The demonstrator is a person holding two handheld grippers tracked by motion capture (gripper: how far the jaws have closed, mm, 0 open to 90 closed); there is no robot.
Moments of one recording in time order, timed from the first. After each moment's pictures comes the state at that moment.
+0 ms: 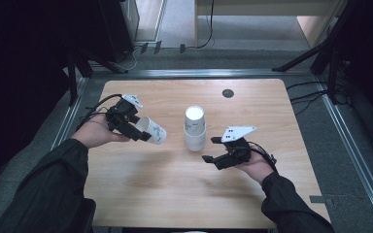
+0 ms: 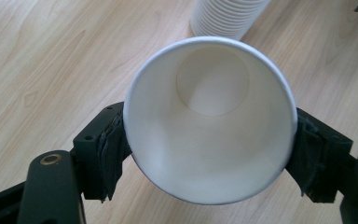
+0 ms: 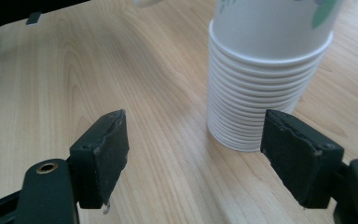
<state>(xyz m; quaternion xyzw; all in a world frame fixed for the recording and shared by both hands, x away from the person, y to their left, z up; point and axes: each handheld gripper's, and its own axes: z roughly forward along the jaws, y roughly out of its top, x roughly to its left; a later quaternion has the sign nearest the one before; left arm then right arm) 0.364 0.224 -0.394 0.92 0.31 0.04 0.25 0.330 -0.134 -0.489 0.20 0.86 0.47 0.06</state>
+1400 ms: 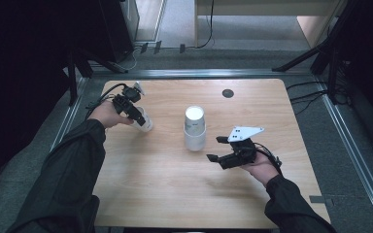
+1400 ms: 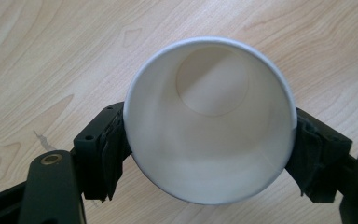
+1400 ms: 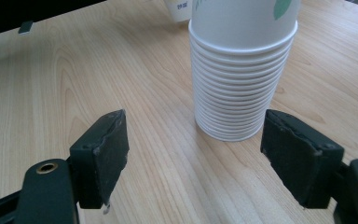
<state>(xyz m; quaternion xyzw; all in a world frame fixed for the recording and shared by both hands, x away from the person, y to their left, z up) 0.451 0.234 -0.436 0.89 0.45 0.06 0.08 0.327 -0.149 -0.489 0.22 0.85 0.48 0.06</state>
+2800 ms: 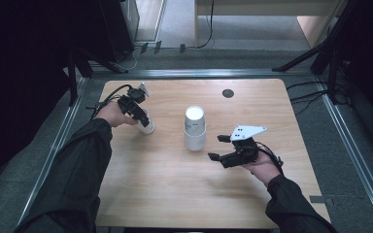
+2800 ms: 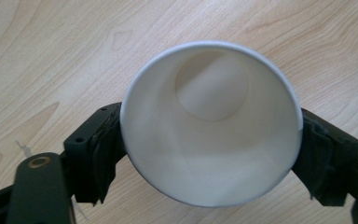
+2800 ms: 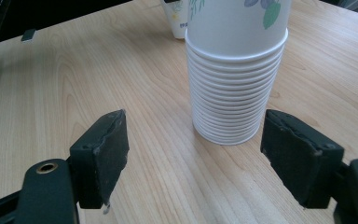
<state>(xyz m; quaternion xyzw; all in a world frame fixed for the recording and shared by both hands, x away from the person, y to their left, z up) 0.462 0.225 -0.450 0.89 0.46 0.04 0.06 0.328 -0.153 -0.486 0.22 0.84 0.49 0.06</state>
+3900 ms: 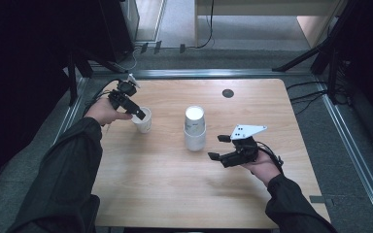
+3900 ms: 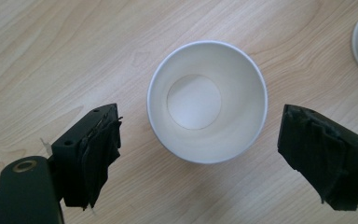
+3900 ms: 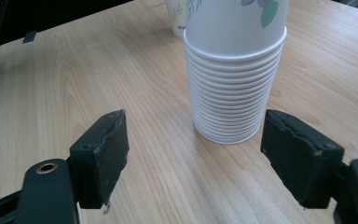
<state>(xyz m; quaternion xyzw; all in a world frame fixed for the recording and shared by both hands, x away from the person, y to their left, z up) 0.452 0.248 -0.417 0.87 0.48 0.06 0.14 0.330 -0.154 -0.486 0.23 0.84 0.49 0.05</state>
